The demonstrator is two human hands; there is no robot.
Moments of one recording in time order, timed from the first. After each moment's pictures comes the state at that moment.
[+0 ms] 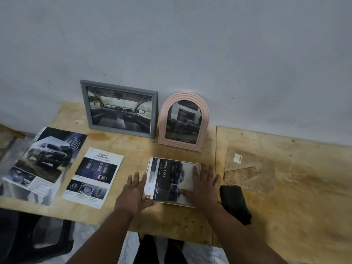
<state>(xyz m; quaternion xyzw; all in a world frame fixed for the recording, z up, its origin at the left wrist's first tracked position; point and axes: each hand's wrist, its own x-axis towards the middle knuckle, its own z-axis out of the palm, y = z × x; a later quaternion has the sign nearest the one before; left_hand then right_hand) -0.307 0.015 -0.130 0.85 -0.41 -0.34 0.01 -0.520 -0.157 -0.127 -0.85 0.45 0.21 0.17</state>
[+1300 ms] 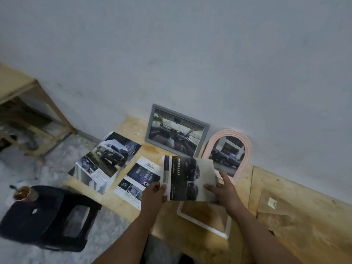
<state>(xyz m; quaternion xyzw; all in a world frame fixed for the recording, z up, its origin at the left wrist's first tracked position) -0.288 0.059 -0.022 0.75 -0.01 -0.32 0.57 -0.439 -0.148 0.007 -0.61 0.44 -0.06 0.66</state>
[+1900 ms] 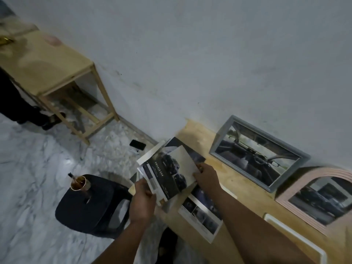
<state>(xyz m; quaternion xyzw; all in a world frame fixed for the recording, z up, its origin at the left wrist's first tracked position) -0.051 0.248 -0.079 0.87 0.04 -0.21 0.44 -0.083 -0.004 -0.071 -0.83 0.34 0.08 0.44</state>
